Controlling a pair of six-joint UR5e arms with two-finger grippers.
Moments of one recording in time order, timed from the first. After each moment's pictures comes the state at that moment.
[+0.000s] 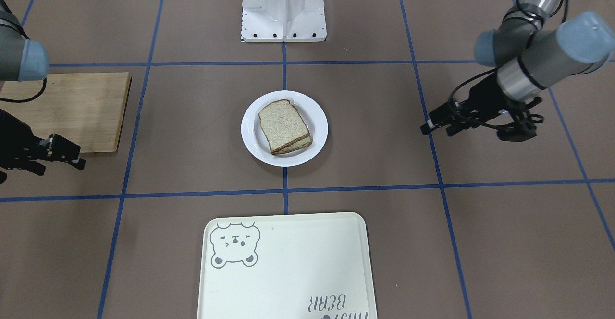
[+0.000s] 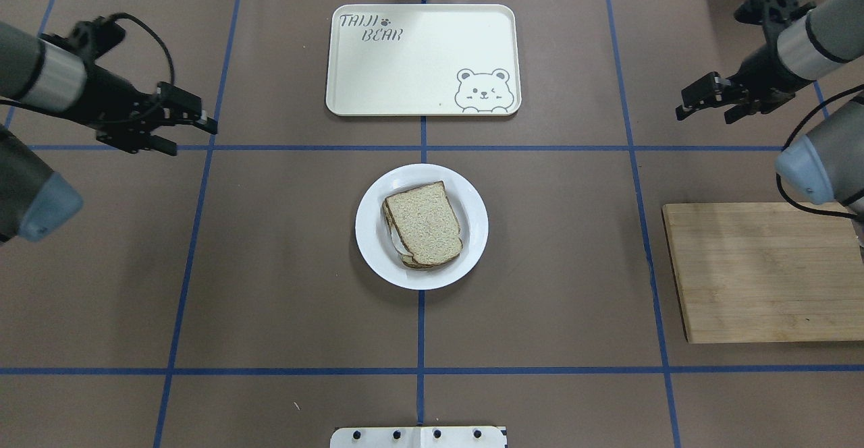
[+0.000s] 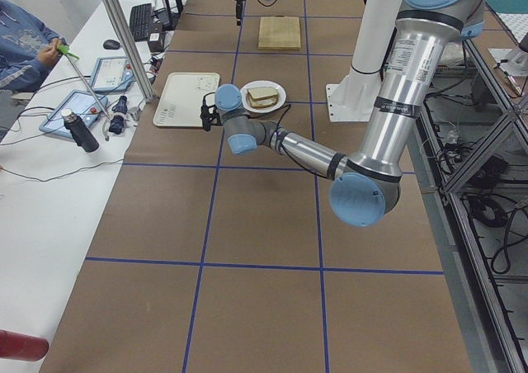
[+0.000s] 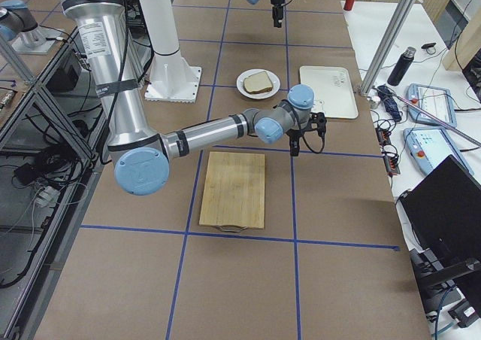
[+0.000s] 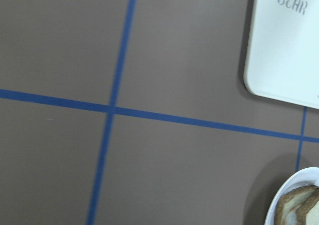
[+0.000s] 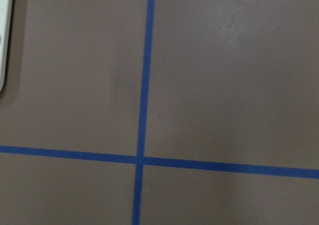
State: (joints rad) left arm -0.89 -1.88 -1.57 -2.49 -2.30 -1.48; right arm 1.13 -1.36 1.61 -1.20 2.35 0.71
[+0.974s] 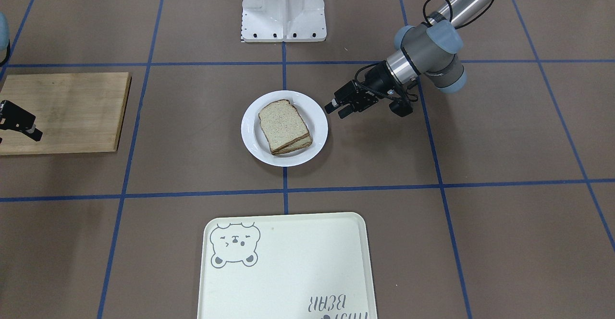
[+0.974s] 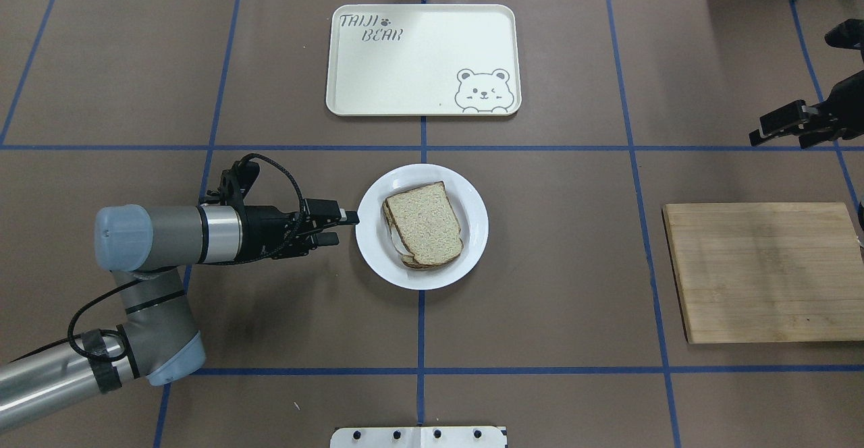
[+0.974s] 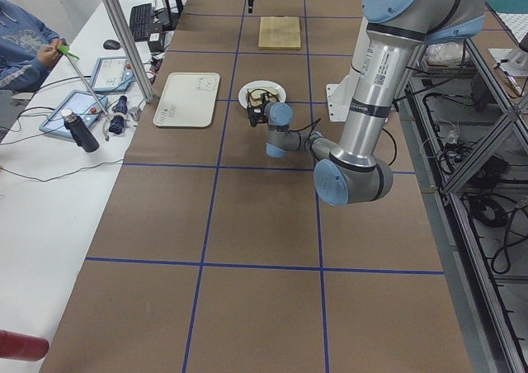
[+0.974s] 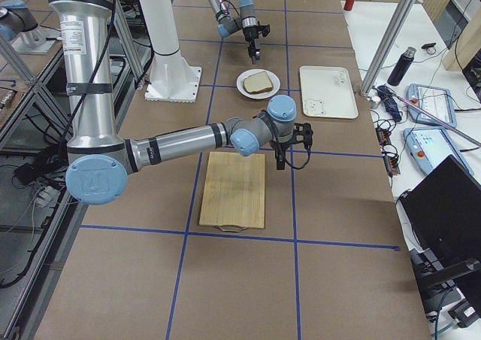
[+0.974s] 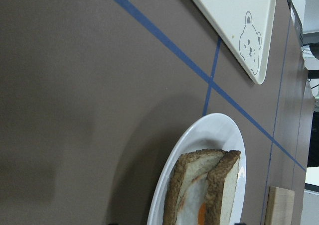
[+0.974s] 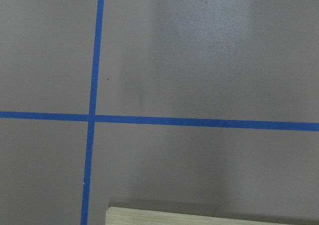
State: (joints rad) left arm -0.49 -1.94 -1.42 -3.05 -1.80 -1.86; right arm 1.19 -1.53 1.75 -1.20 2.36 0.66
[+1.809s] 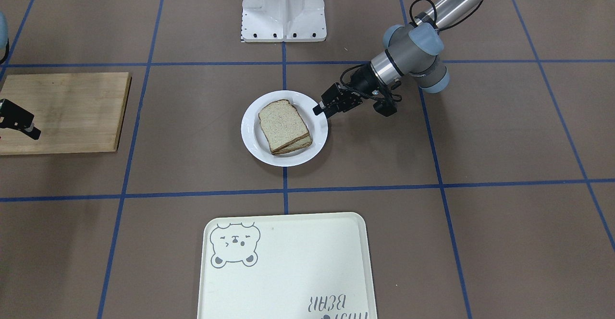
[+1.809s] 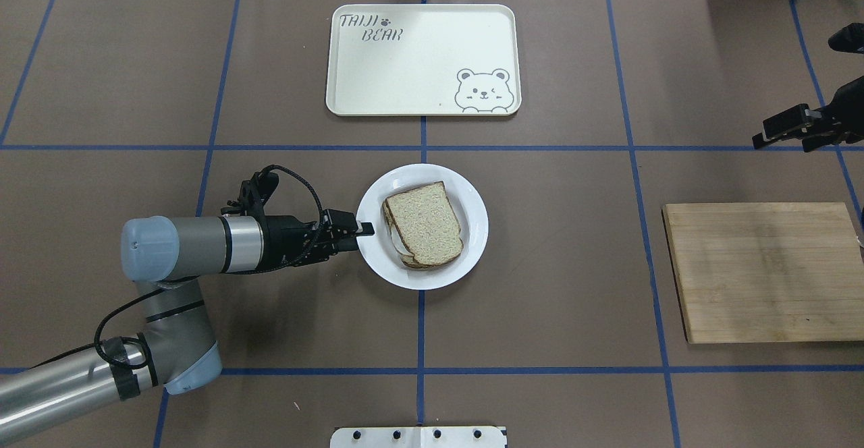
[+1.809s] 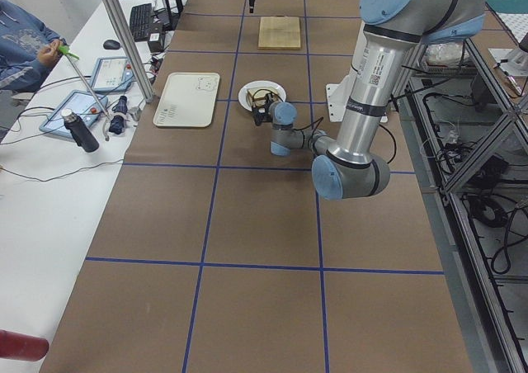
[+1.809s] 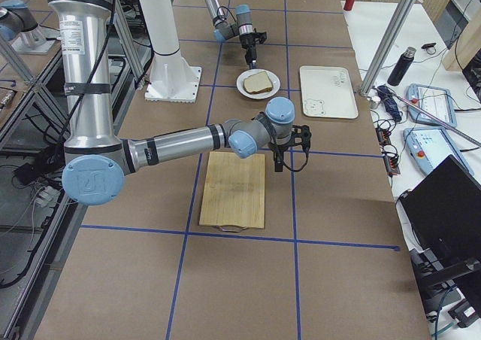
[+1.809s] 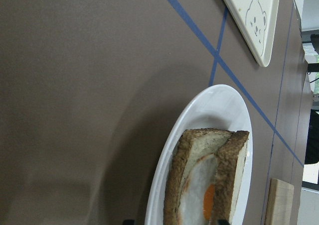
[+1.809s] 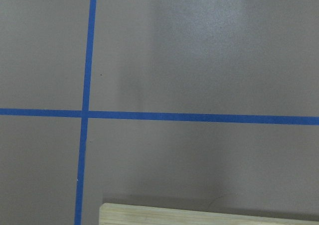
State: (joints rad) left arm -0.44 -1.98 -1.37 -3.05 -1.75 -1.86; right arm 1.19 -1.54 1.75 -1.20 2.36 0.66
